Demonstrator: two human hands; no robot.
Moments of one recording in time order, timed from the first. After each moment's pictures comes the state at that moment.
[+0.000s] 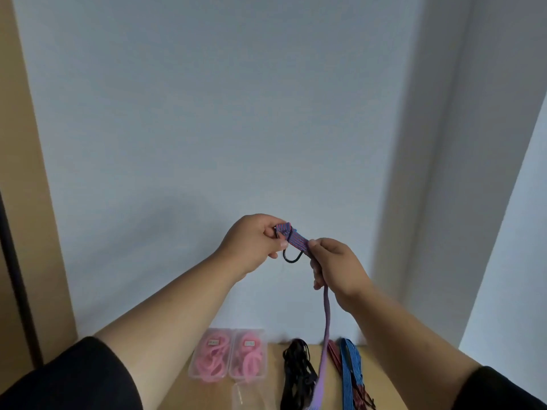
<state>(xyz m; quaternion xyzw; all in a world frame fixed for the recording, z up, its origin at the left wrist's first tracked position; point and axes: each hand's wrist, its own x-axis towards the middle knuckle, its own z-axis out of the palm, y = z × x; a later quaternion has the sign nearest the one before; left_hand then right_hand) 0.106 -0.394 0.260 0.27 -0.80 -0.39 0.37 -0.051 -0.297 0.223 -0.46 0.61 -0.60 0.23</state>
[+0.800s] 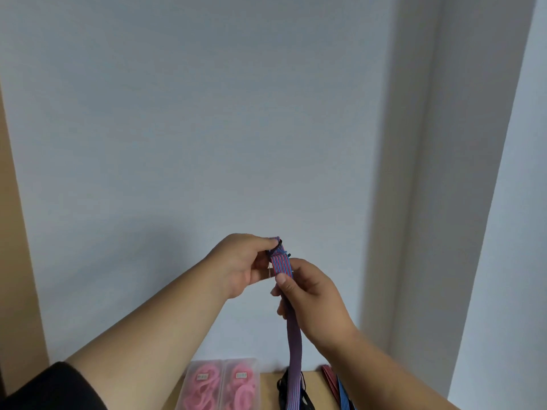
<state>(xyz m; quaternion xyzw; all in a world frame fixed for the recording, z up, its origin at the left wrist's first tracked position) 0.090 -0.389 0.292 0.28 -0.57 -0.70 0.34 -0.007 -0.278 0.228 -0.52 0.53 -0.64 0.21</state>
